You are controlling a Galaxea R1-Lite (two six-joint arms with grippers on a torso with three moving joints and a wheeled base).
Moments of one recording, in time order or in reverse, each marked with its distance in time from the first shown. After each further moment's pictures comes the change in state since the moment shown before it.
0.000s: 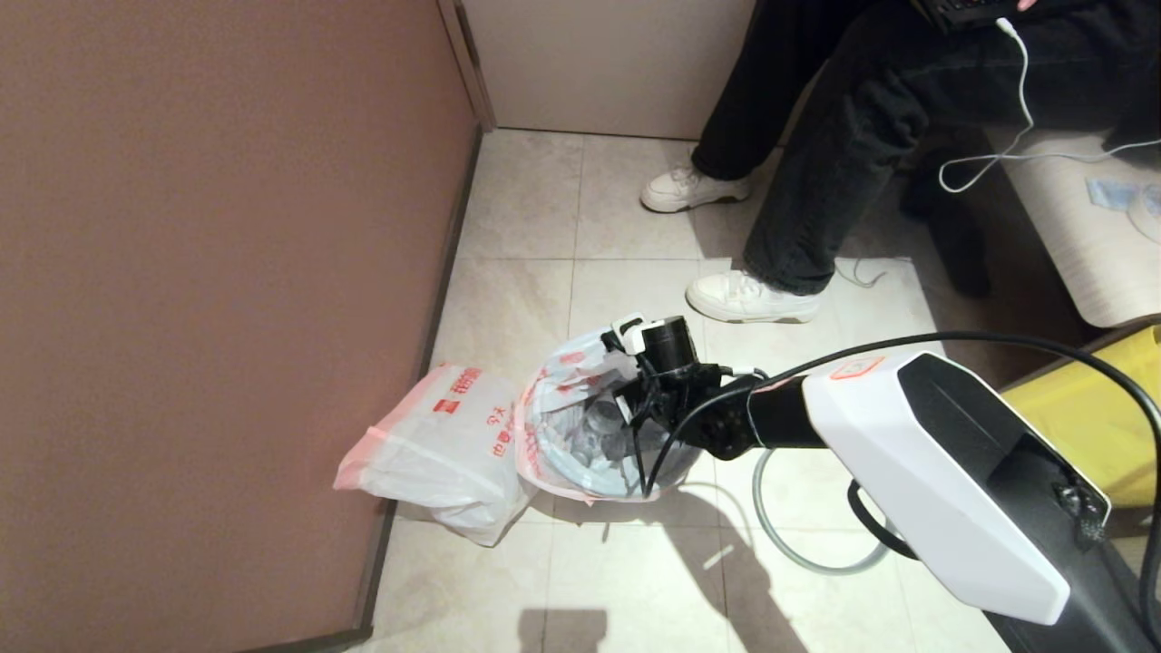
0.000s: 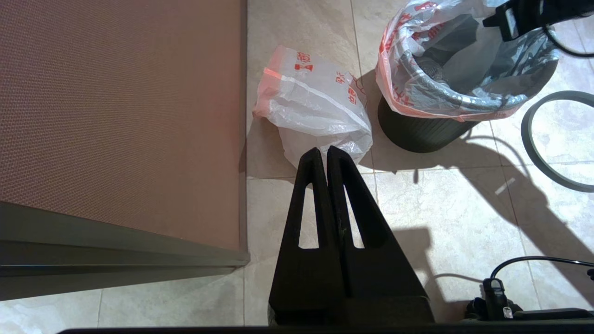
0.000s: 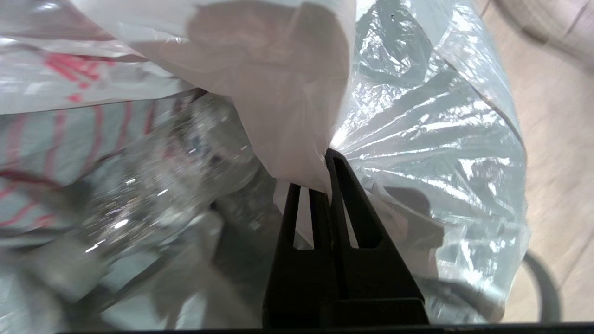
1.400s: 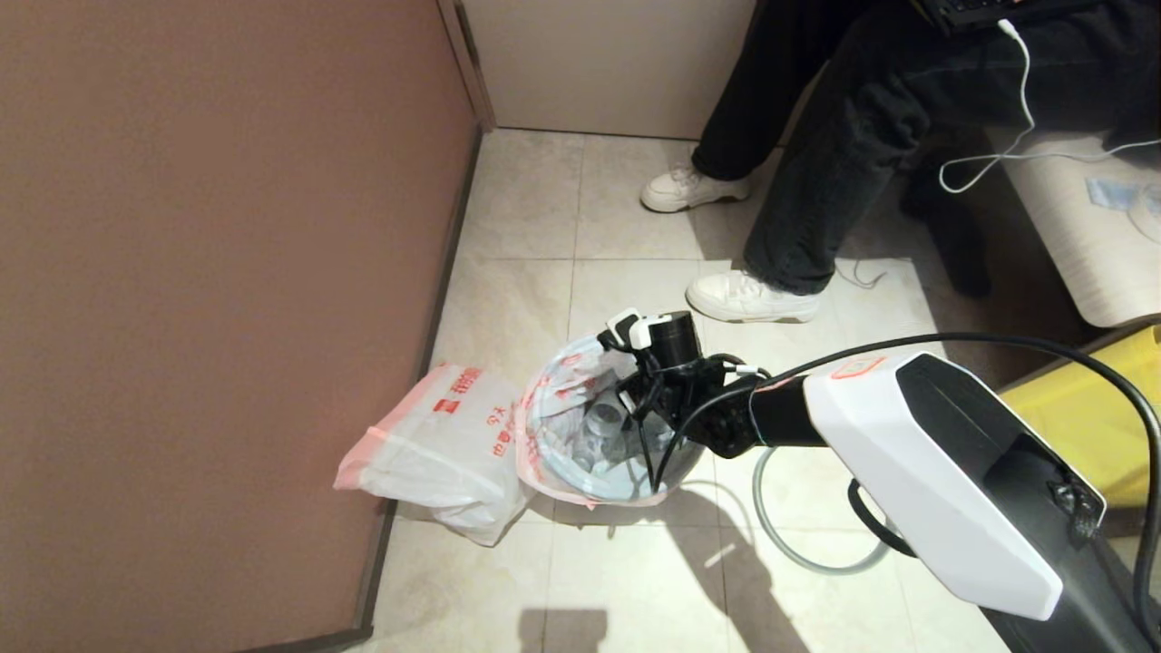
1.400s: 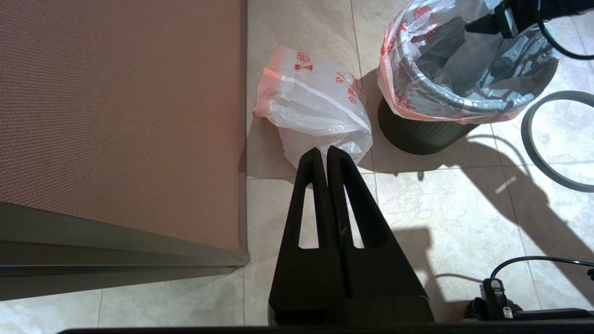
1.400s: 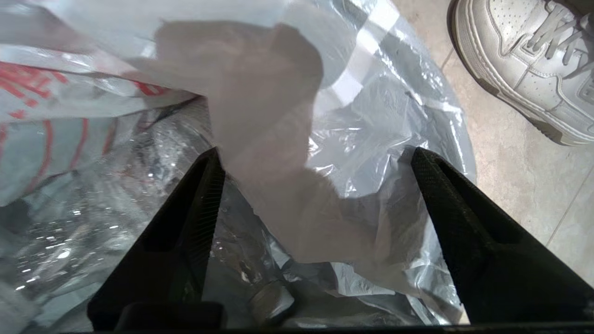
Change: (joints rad) left arm 0.000 0.000 0.000 -0.001 0.000 0.000; right arm -0.021 0.027 -0.009 -0.105 -0.014 -0.186
